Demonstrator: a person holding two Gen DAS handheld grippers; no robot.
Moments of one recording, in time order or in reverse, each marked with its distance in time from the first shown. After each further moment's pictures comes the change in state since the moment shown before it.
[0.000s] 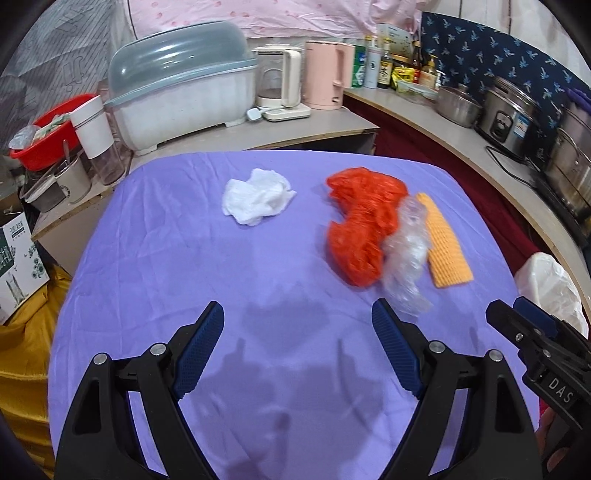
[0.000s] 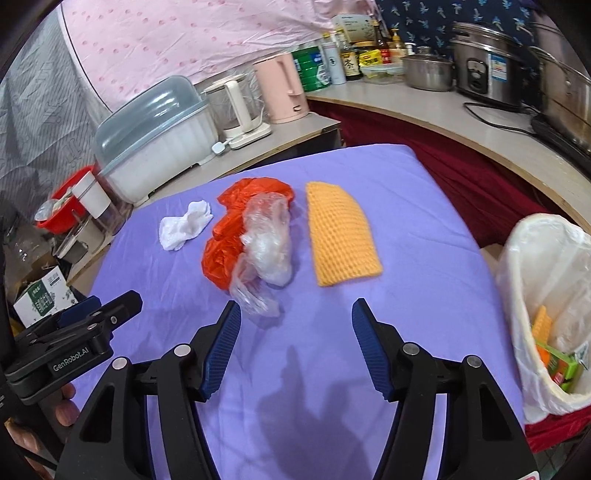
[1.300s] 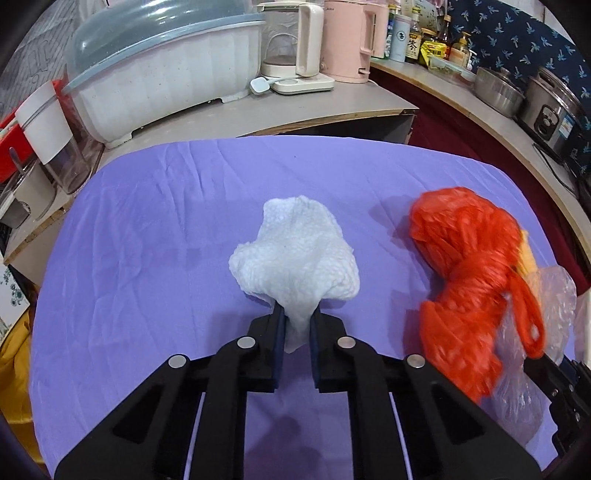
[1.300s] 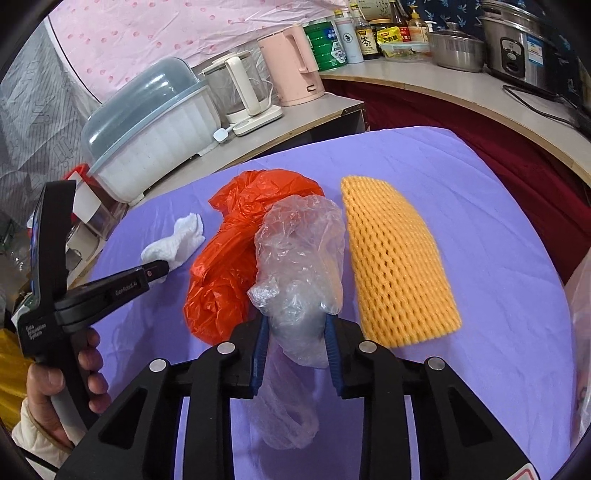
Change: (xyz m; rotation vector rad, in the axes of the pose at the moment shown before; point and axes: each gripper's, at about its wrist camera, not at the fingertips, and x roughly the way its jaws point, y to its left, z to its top) left arm 0.128 0.027 0.063 0.008 0.100 0.011; right arm 0.089 0.014 0.033 0.018 0.046 0.052
